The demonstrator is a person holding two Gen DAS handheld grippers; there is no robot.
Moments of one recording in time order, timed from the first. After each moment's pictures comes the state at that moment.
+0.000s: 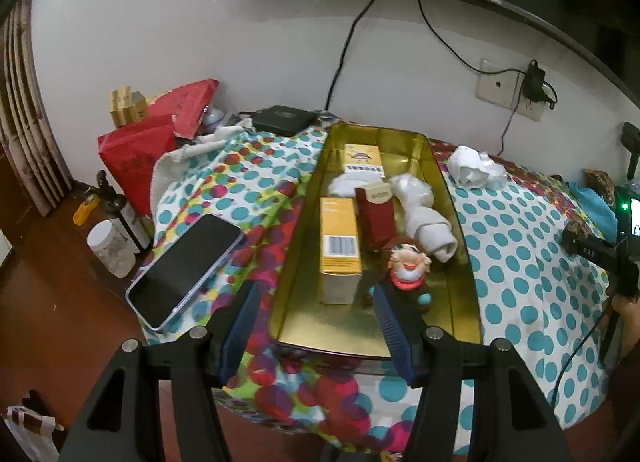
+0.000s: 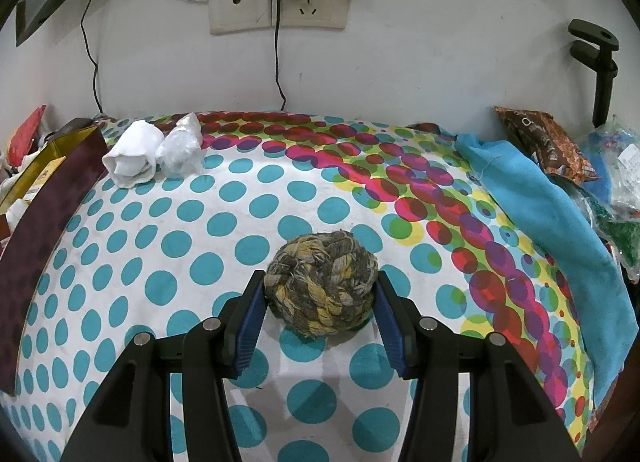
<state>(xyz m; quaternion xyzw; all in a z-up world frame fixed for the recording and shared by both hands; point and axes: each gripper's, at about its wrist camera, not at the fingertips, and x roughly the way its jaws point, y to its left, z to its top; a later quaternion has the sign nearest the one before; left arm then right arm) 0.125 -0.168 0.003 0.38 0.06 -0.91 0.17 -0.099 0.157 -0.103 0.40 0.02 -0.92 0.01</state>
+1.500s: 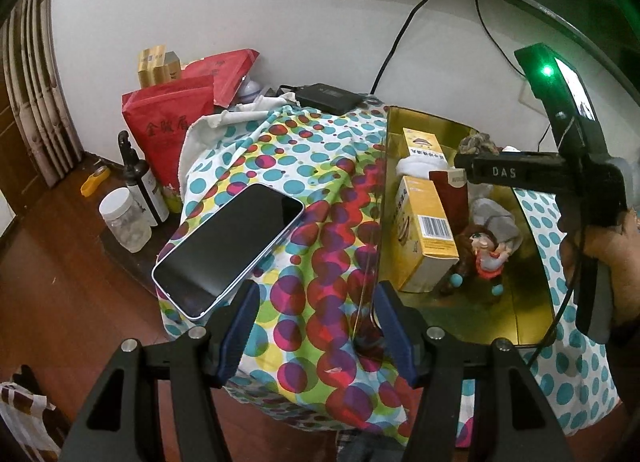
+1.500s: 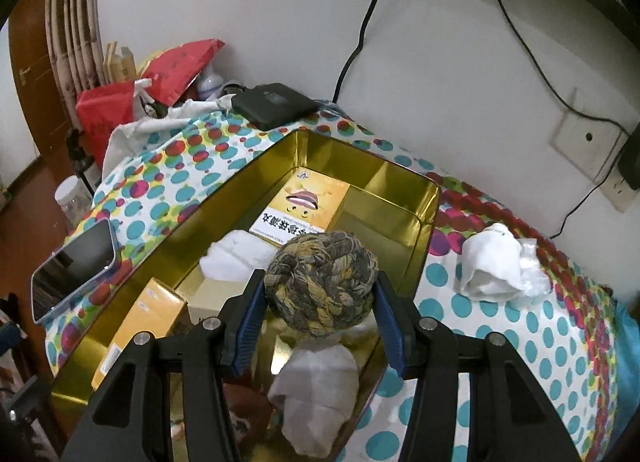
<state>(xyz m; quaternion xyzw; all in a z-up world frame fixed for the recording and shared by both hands) 0.140 -0.230 -0.029 0.39 0.10 -0.90 0.19 -0.113 -0.143 -0.062 0.39 0.14 -0.88 0.22</state>
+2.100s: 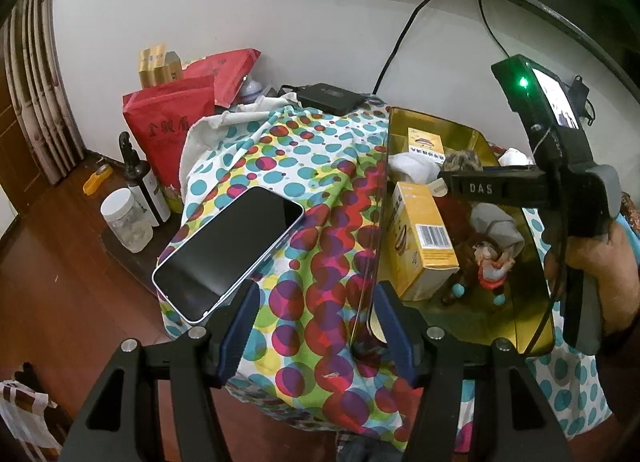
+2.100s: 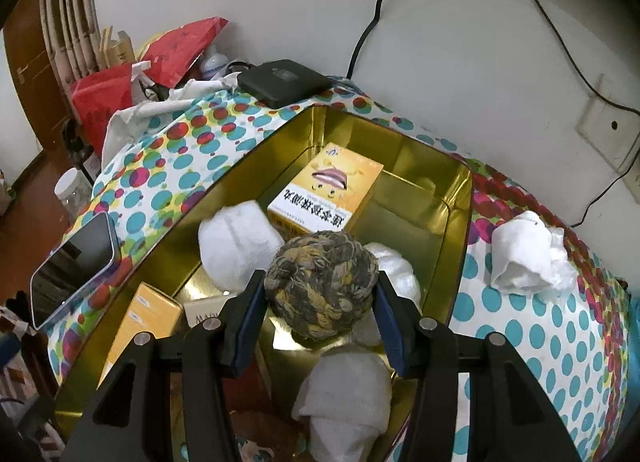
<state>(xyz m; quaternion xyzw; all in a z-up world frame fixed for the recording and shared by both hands) 0.135 -0.228 -0.024 0.39 0.10 -0.89 0.20 -0.122 -0.162 -0.080 0.43 0.15 -0.86 0.23</state>
